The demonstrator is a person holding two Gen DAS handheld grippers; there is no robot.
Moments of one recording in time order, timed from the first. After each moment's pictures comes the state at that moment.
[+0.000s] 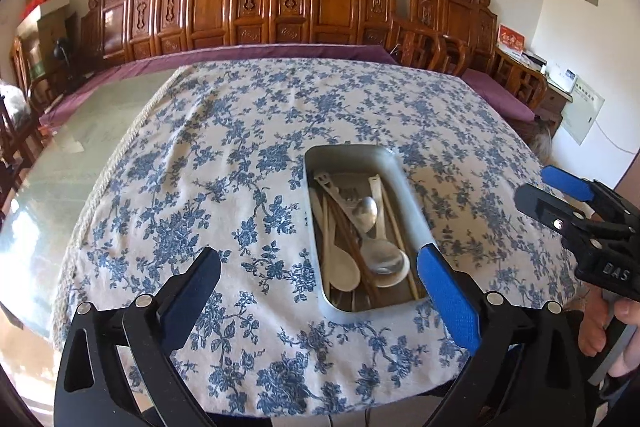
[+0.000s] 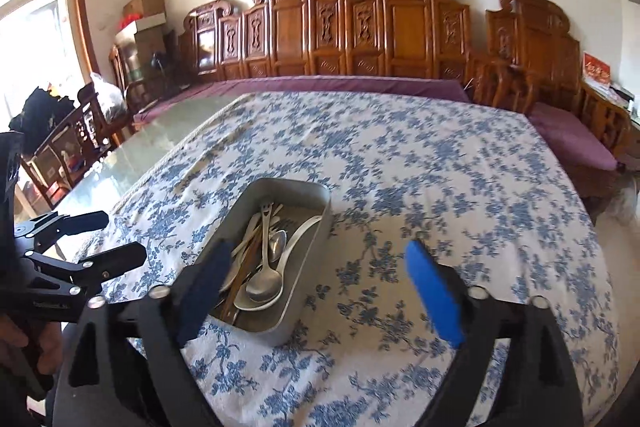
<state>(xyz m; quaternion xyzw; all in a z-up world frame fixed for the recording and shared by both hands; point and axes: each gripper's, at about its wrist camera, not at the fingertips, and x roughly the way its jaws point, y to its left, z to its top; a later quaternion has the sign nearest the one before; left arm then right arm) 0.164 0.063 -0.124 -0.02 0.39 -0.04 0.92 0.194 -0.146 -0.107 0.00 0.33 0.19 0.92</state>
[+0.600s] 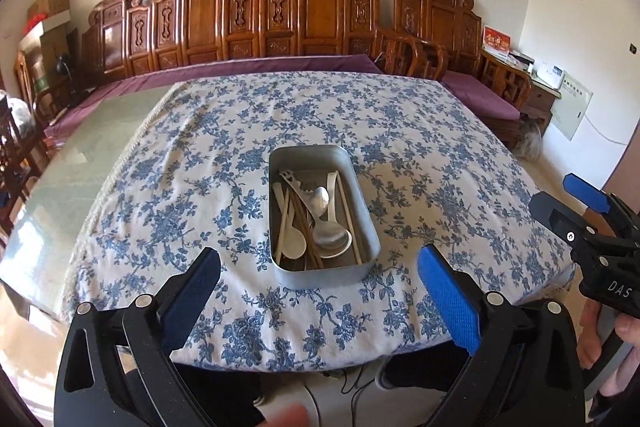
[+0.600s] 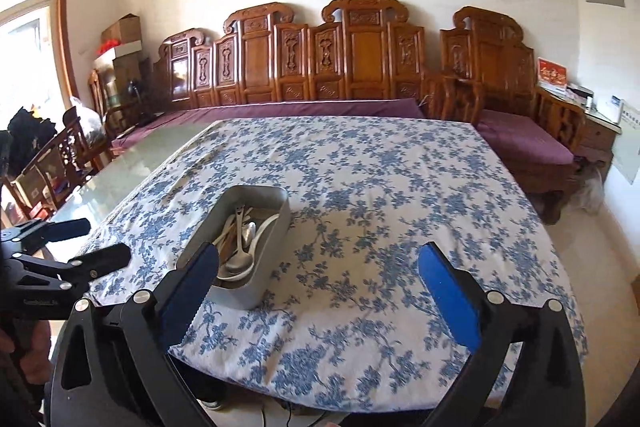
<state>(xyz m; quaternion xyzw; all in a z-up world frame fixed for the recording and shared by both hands) 0.101 0.012 -0.089 0.00 0.37 -0.04 0.93 0.109 -0.201 -0.078 0.01 0.30 0.12 0.95</state>
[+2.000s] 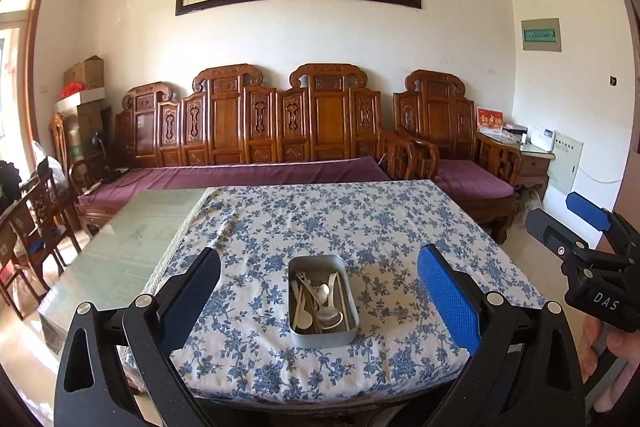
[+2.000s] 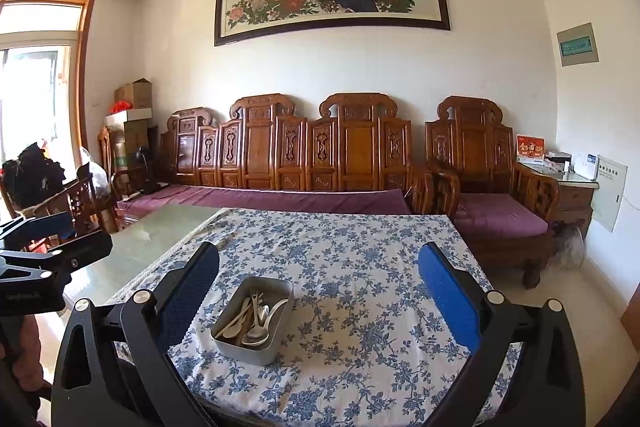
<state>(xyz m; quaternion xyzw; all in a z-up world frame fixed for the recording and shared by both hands) -0.003 -0.007 0.044 0.01 0.20 -0.01 0.98 0.013 -0.219 0.052 0.01 0.15 0.11 0.98</state>
